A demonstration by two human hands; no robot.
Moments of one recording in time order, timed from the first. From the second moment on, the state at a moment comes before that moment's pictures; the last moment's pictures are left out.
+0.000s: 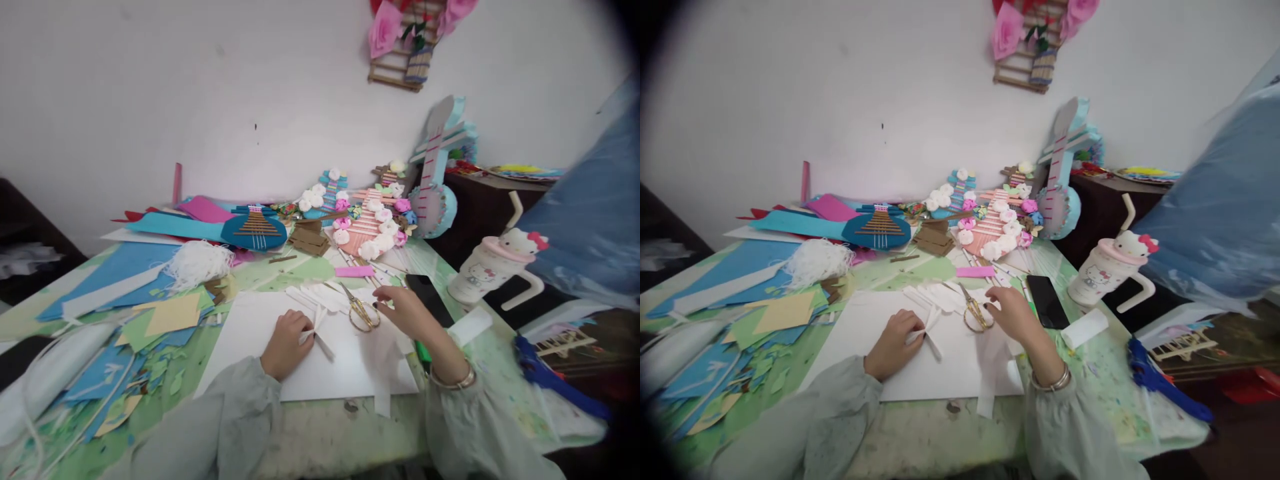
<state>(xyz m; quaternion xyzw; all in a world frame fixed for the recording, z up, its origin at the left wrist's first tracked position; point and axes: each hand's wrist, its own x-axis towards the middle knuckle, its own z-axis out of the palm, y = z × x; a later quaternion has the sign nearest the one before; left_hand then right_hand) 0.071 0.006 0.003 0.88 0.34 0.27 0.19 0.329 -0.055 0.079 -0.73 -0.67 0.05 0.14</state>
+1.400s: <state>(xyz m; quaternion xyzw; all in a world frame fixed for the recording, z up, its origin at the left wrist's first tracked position) 0.090 0.045 0.005 0.87 0.34 0.28 0.25 0.373 0.002 0.109 -0.83 -0.55 0.12 0.03</state>
